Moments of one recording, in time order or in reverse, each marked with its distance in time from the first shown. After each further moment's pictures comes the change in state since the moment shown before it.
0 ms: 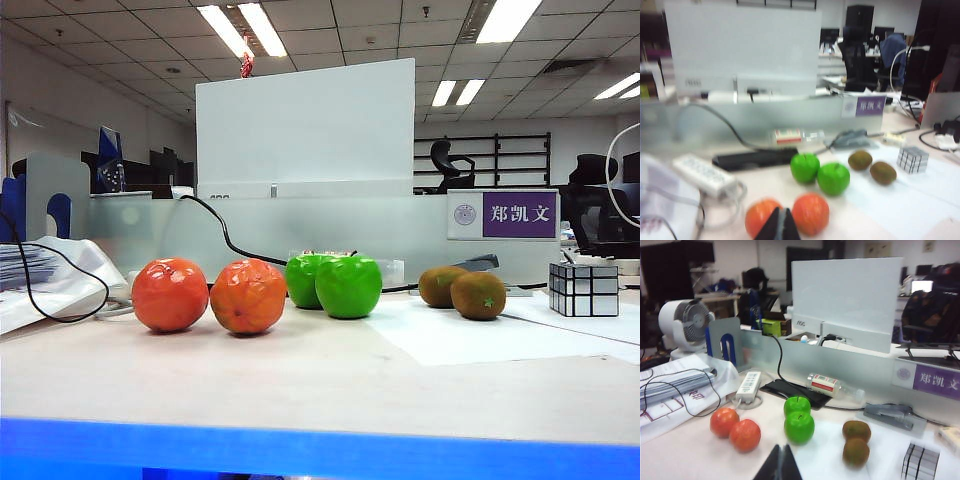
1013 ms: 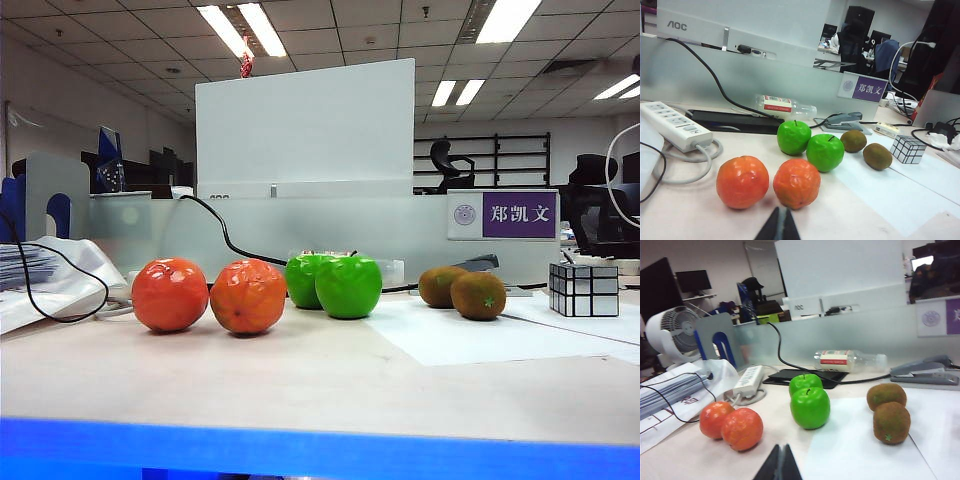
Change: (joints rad) left arm 0.000 -0.055 -0.436 0.375 0.008 -0.176; right arm 0.000 0.006 -0.696 0.765 0.041 0.204
